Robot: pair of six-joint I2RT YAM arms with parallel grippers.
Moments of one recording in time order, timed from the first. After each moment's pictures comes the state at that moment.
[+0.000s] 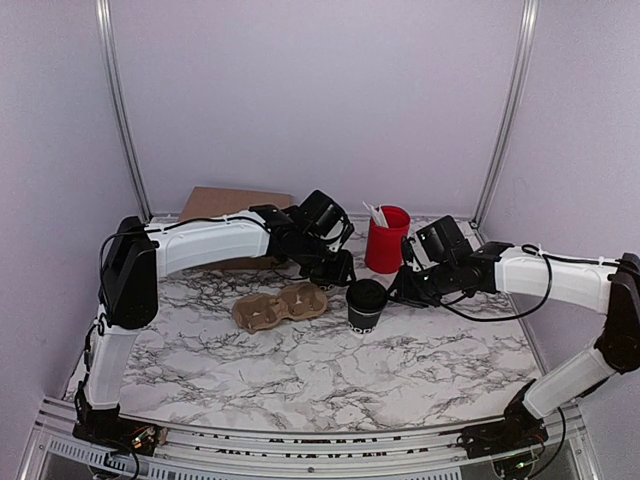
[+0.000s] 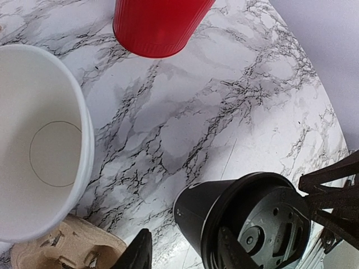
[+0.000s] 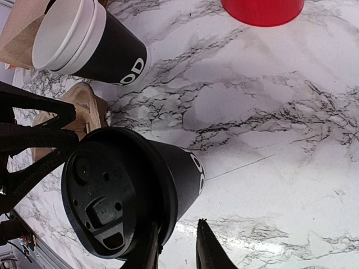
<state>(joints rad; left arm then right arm) -0.90 2.22 1.95 -0.62 0.14 -0.44 0.62 1.42 0.94 -0.41 -0.12 0.63</state>
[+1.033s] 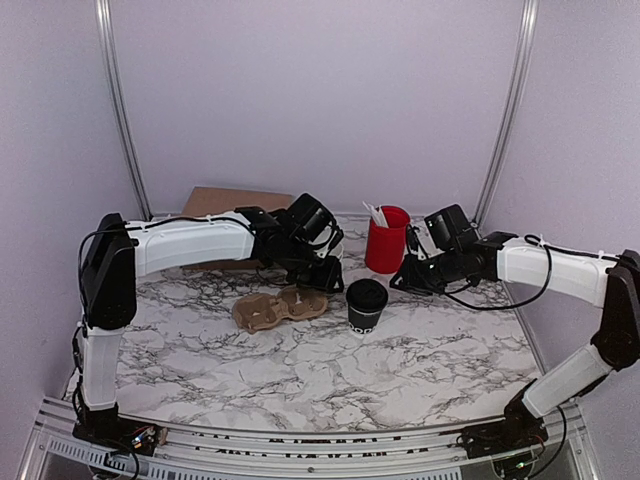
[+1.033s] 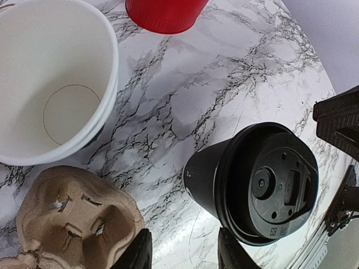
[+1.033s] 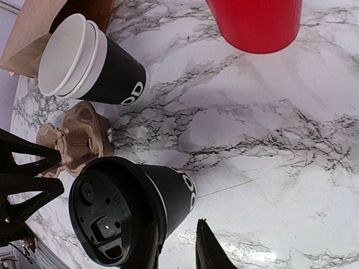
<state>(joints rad) -0.90 2.10 1.79 -0.63 0.14 -0.44 0.54 1.43 1.00 -0.43 -0.17 0.56</state>
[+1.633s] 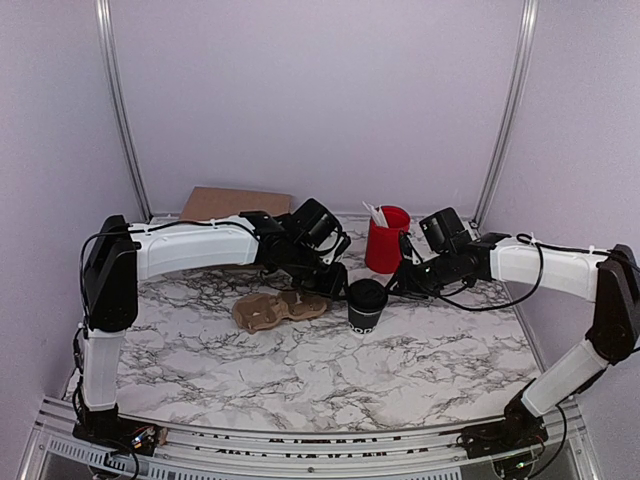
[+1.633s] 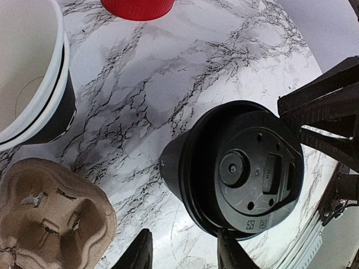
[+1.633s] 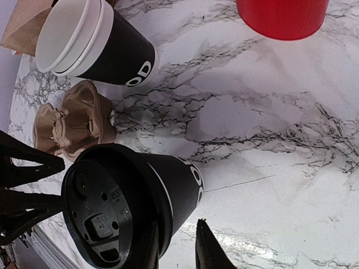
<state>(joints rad) -0.92 2.10 1.79 -0.62 0.18 -0.44 0.53 1.49 1.00 -0.43 -0.25 0.50</state>
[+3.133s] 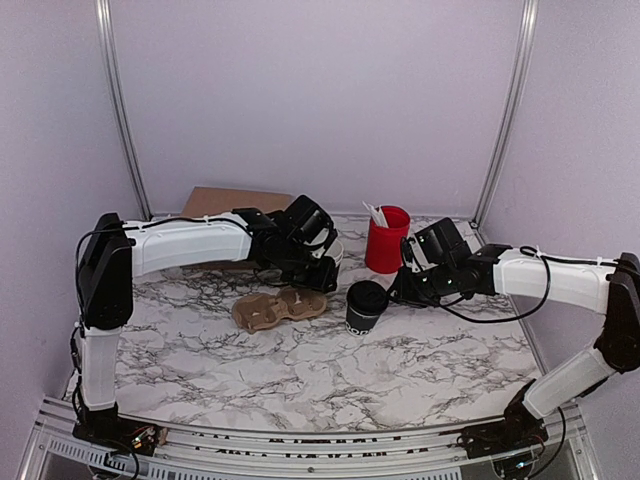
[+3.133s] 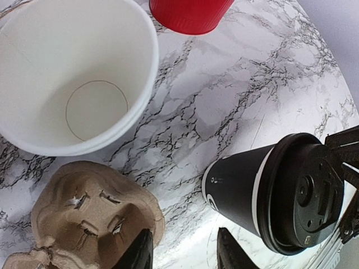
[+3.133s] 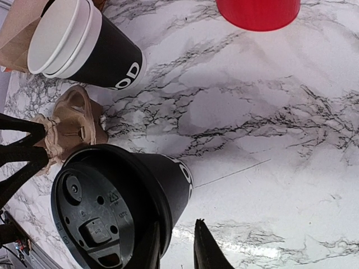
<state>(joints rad) -0.90 2.09 1.76 -0.62 0.06 -0.44 0.62 1.42 0.93 -0.38 -0.09 0.63</state>
